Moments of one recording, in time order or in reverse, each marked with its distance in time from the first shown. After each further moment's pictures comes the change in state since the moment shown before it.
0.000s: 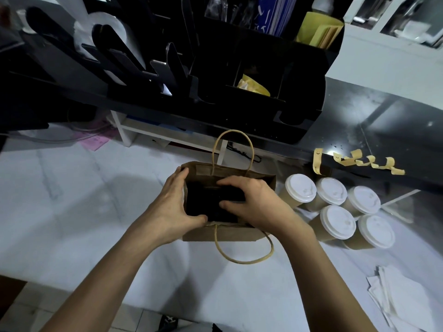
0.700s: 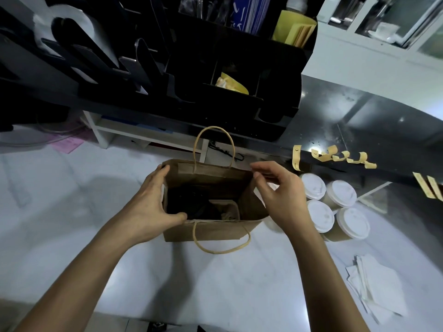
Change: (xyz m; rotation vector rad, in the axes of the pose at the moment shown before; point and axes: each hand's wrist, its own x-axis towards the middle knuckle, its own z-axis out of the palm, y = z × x) left_hand 0.009 0.000 -0.002 0.025 -0.005 0.012; right_hand -0.034 0.047 -0.024 0.224 0.593 0.146
